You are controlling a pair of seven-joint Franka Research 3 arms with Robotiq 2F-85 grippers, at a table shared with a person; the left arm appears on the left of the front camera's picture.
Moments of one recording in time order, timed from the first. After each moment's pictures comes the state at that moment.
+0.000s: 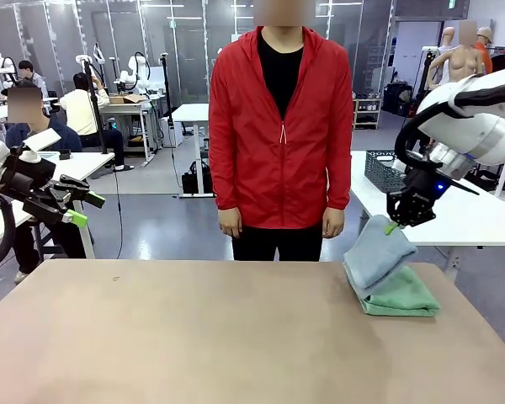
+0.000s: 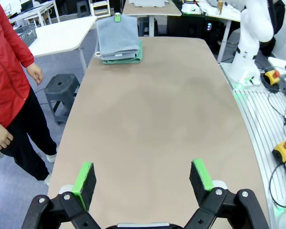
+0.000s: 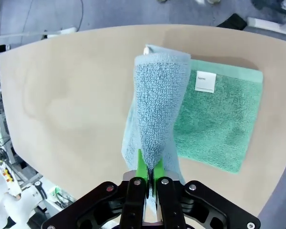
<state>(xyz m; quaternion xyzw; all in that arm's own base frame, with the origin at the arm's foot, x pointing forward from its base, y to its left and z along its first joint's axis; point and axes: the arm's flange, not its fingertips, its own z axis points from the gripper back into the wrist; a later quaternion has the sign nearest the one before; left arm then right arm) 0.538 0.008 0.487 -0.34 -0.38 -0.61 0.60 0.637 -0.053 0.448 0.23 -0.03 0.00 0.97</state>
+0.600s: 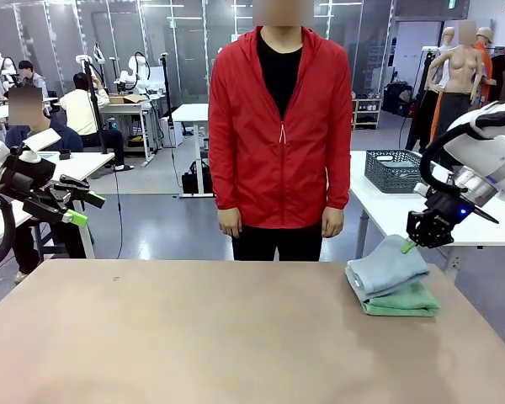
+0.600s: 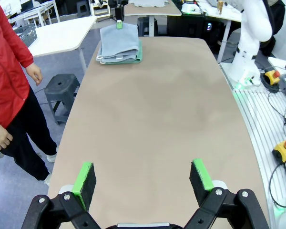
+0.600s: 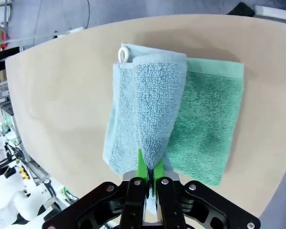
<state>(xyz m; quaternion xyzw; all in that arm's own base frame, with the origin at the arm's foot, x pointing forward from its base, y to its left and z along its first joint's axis) 0.538 0.008 0.487 -0.34 -0.38 -0.61 0.60 0.644 -0.116 0.385 0.28 -0.01 -0.03 0.96</state>
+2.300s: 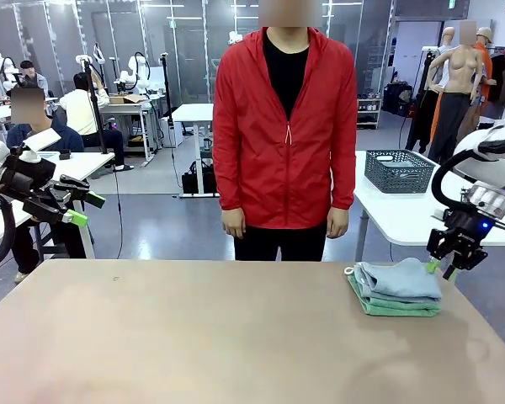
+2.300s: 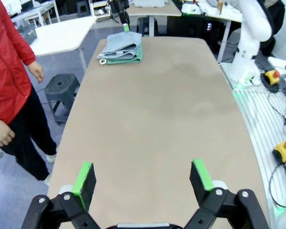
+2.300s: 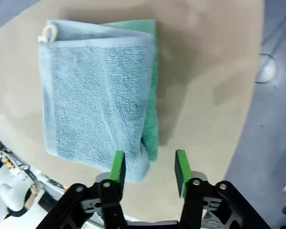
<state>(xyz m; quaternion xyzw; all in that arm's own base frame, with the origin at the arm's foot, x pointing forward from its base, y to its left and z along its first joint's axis) 0.538 0.008 0.487 -0.34 -0.38 -0.61 0.60 0.655 -0.165 0.353 0.19 0.10 -0.03 0.98</state>
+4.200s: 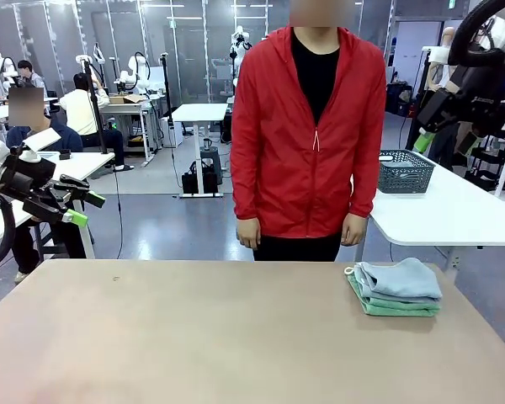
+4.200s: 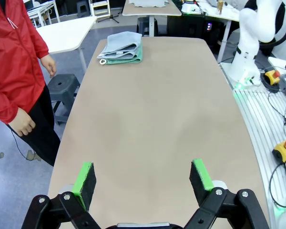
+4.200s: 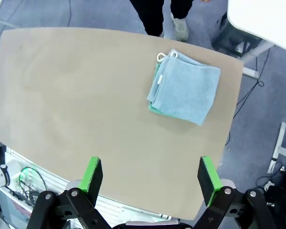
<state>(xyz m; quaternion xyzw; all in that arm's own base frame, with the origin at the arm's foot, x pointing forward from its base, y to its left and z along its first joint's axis) 0.538 0.008 0.487 -0.34 -0.38 -0.61 0.60 0.481 -0.012 0.679 0.10 -0.17 0.09 0.98</state>
